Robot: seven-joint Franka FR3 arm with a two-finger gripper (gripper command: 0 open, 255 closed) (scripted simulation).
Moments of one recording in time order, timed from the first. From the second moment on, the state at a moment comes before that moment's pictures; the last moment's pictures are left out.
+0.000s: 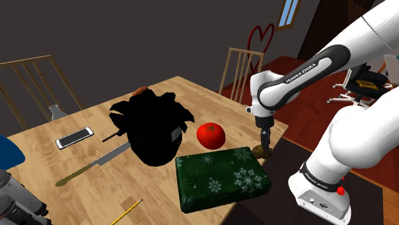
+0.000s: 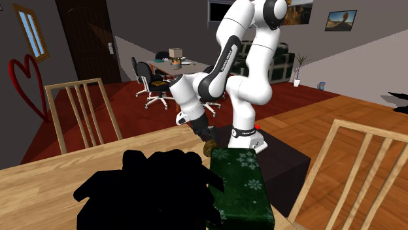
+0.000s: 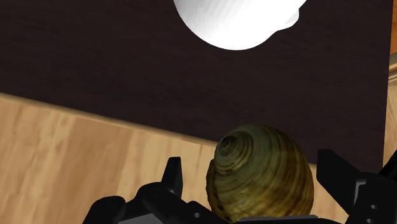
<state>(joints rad) 0.08 -0.41 -0.13 -2.95 0.07 2.10 -0.40</state>
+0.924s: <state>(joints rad) 0.08 -0.41 -0.12 -2.95 0.07 2.10 -0.41</state>
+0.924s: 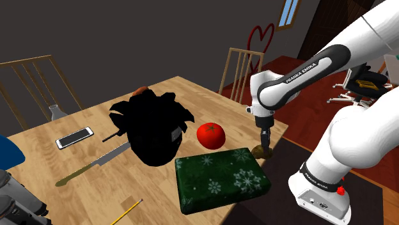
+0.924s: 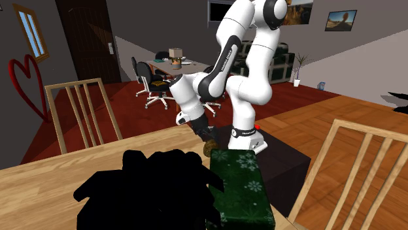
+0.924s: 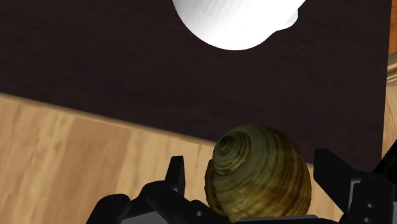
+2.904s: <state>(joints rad) 0.23 -0.28 0.29 -2.87 -0.27 2.08 -0.03</state>
